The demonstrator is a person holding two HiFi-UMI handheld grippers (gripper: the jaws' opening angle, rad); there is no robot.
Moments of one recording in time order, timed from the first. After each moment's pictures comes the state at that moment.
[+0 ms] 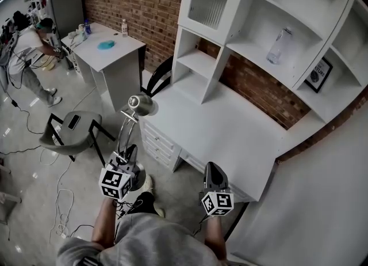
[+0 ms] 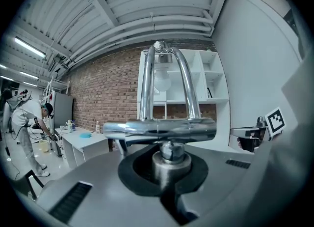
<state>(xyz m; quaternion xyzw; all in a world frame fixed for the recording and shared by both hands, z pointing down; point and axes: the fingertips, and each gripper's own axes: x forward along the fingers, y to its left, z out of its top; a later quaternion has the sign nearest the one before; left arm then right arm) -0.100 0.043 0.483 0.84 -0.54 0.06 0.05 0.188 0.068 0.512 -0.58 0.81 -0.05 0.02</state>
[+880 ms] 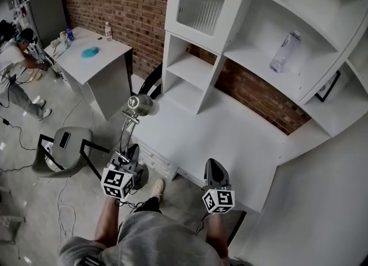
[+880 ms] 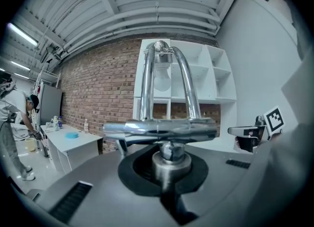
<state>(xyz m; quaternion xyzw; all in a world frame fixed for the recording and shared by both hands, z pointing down) -0.081 -0.109 0.499 0.86 -0.50 0.07 0.08 0.195 -0.070 0.511 -0.61 0.79 -0.05 0.02</state>
